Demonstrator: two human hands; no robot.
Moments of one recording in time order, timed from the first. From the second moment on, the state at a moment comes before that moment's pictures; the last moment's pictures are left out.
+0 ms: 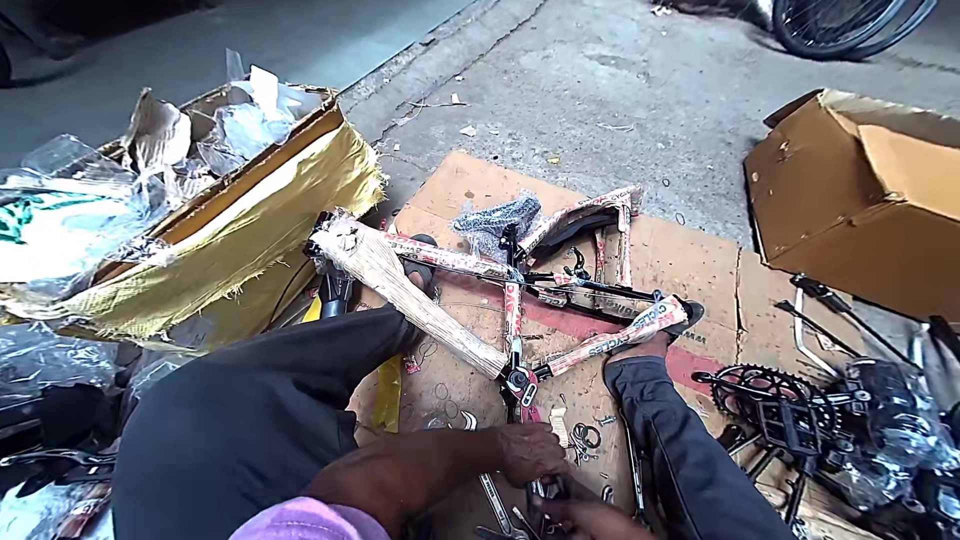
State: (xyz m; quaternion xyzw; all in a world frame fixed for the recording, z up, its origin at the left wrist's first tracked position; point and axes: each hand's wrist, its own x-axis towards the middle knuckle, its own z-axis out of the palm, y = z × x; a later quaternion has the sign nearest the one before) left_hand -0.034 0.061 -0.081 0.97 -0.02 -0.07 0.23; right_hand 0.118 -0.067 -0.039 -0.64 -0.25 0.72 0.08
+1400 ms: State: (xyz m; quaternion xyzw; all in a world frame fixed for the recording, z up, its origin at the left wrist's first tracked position) left_hand 0.030 0.053 -0.088 0.93 0.24 -0.02 0.28; right_hand 0.157 -0.021 -0.047 -0.74 -0.55 0.34 -0.16
